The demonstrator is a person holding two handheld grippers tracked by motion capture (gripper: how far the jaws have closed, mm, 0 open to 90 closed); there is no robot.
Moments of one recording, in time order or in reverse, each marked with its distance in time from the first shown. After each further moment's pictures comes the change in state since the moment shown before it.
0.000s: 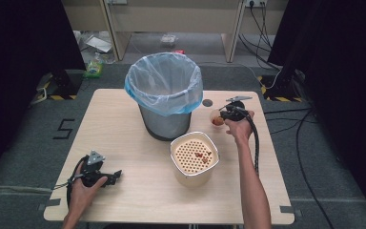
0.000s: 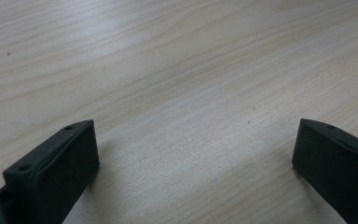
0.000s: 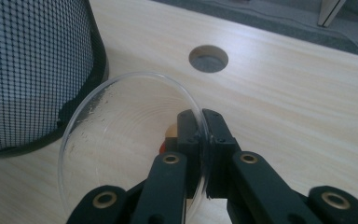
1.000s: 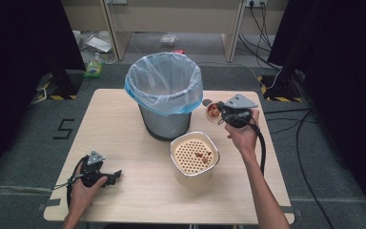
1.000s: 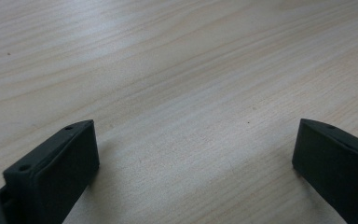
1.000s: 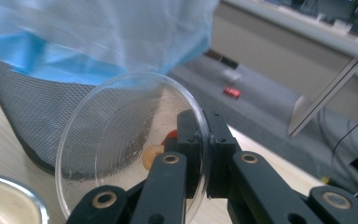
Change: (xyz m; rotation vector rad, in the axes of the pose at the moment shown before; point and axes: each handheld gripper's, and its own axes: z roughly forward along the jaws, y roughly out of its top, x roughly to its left) left arm 0.000 0.000 0.000 0.001 0.000 0.000; right arm 0.058 0.012 -0.098 -0.331 -0.026 -0.312
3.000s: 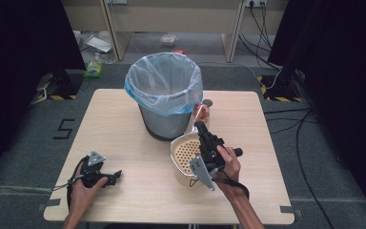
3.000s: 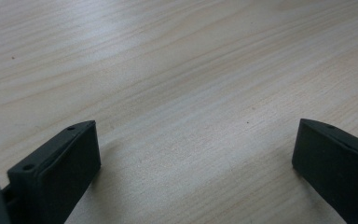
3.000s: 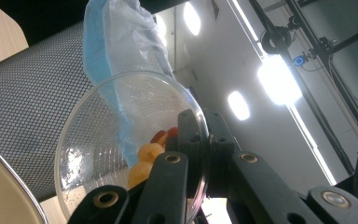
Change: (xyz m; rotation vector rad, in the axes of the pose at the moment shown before) left arm -0.001 0.000 -0.001 -0.005 0.011 0.012; right arm 0.131 -0.023 -0.054 -0.422 -0.447 -0.845
